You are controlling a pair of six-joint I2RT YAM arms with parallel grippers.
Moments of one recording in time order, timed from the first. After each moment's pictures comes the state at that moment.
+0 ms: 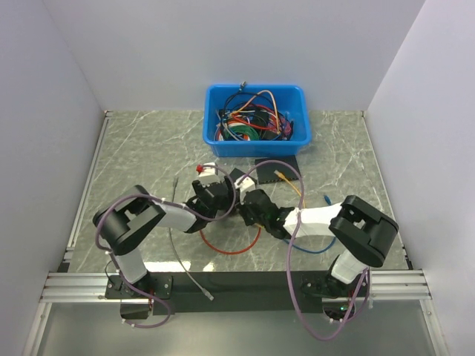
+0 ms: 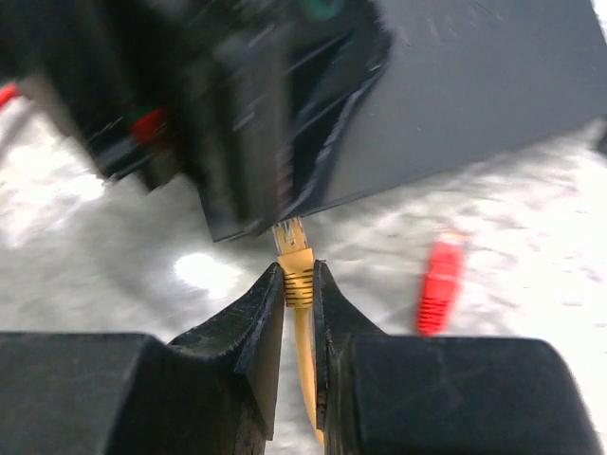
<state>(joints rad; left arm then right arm) -0.84 1.76 0.64 0.57 -0.55 -0.71 0.93 1.59 0.63 0.33 0.21 0.20</state>
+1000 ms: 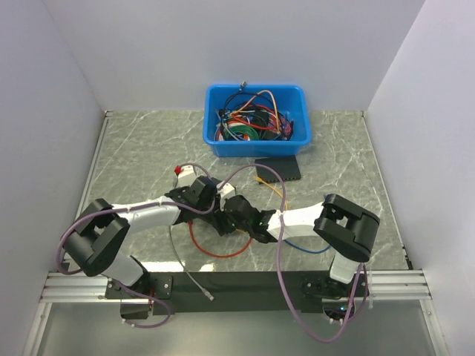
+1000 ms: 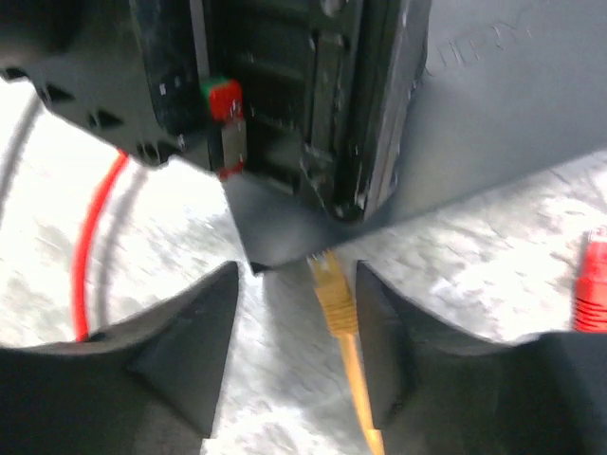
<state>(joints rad) -0.74 1.50 0.69 -0.12 -0.51 -0.97 1.07 1.71 0.76 0.33 0.15 0.33</state>
